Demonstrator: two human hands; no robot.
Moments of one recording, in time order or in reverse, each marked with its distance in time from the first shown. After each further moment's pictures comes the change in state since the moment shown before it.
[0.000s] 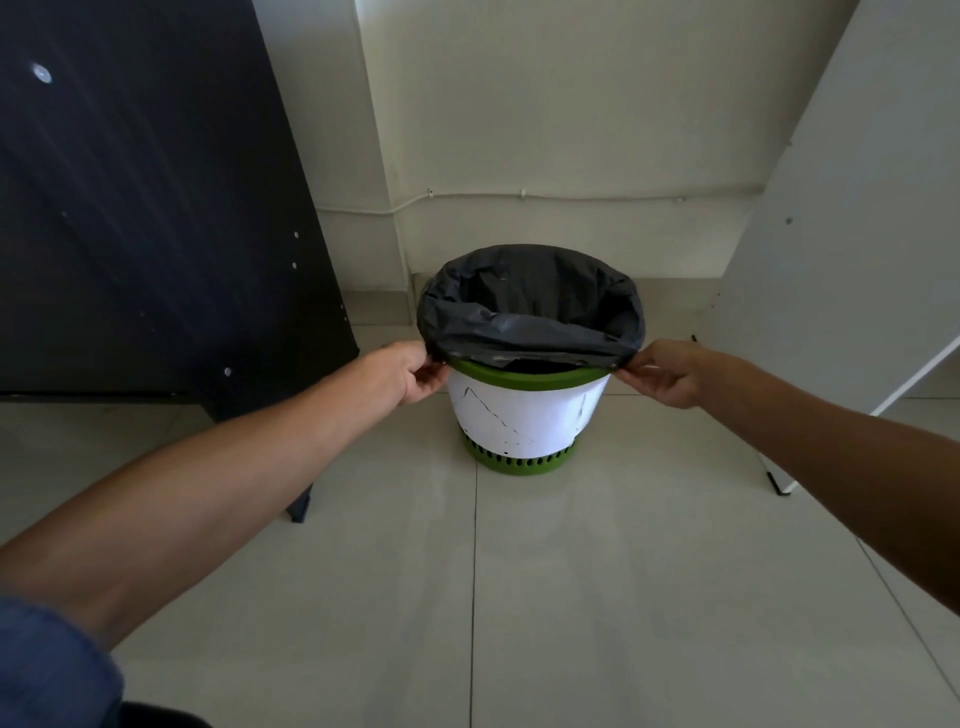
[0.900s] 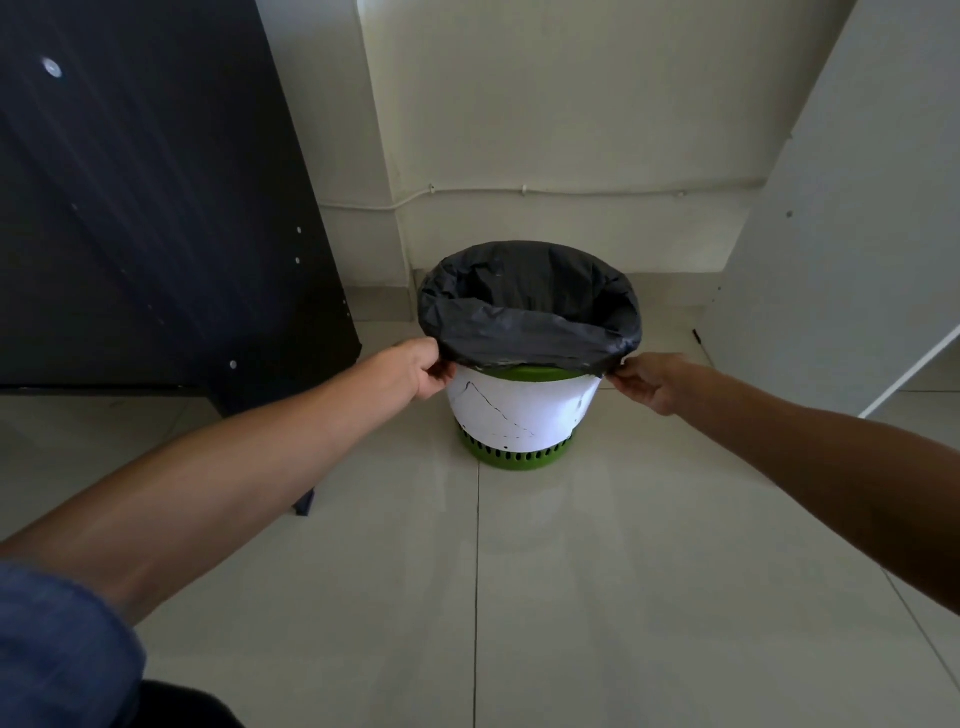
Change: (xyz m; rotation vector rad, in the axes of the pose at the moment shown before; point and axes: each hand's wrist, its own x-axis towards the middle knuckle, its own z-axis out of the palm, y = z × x) left_hand 0.013 -0.011 0.005 0.014 -0.018 0.035; right_hand 0.028 0.027 0.010 -0.023 0.110 -0.012
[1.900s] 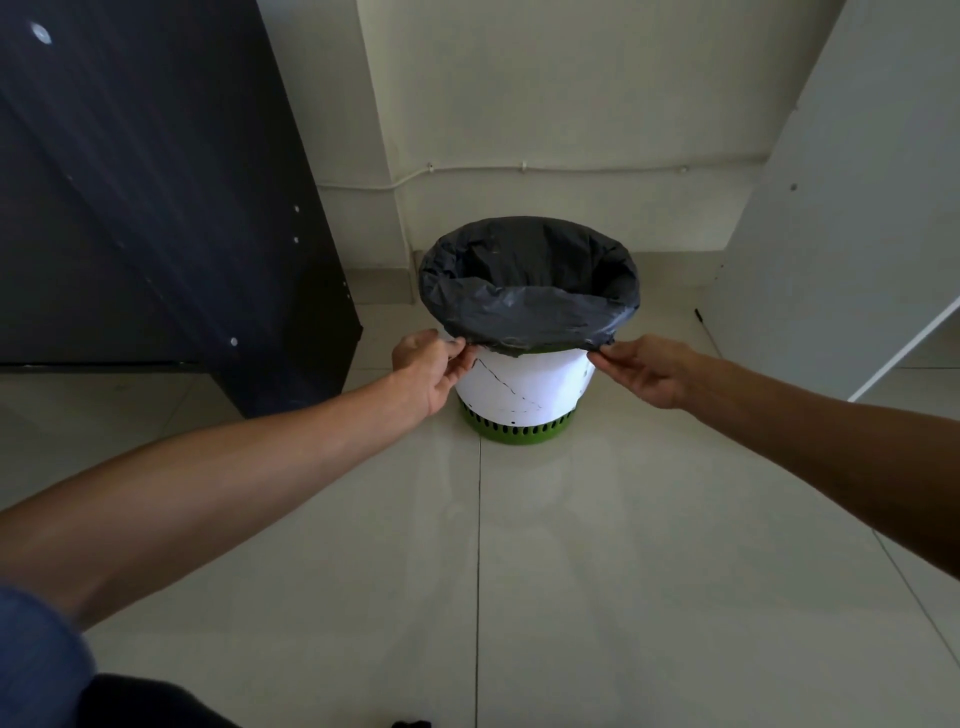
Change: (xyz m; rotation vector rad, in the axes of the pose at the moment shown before) left_hand -0.039 -0.041 0.006 -0.229 -0.009 0.251; right_hand -0.059 0.011 0.001 0.225 -0.234 0.022
